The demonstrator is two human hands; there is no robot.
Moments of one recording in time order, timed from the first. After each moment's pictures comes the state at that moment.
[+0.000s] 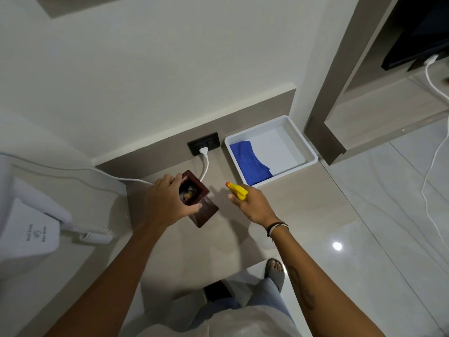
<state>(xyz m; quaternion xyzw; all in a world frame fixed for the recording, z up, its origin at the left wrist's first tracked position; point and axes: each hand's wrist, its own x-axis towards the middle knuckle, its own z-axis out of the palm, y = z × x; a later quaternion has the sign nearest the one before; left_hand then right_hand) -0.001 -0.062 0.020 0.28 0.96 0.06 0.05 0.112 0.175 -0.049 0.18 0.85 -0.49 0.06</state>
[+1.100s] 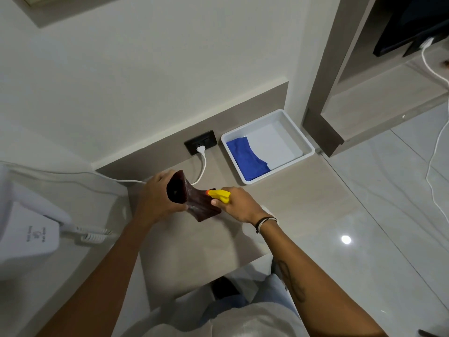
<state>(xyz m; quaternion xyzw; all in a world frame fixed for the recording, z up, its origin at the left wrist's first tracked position) -0.004 -0.063 0.038 0.22 0.96 0.11 0.13 0.110 0.155 -0.041 0.09 0.85 -0.50 0.11</state>
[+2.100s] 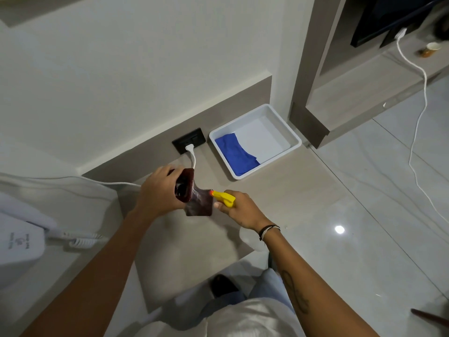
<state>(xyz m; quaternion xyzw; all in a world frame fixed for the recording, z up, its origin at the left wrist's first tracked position) -0.004 -0.039 0.032 0.39 0.92 0.02 0.07 0.153 0.156 -0.061 0.14 0.83 -0.54 0.05</state>
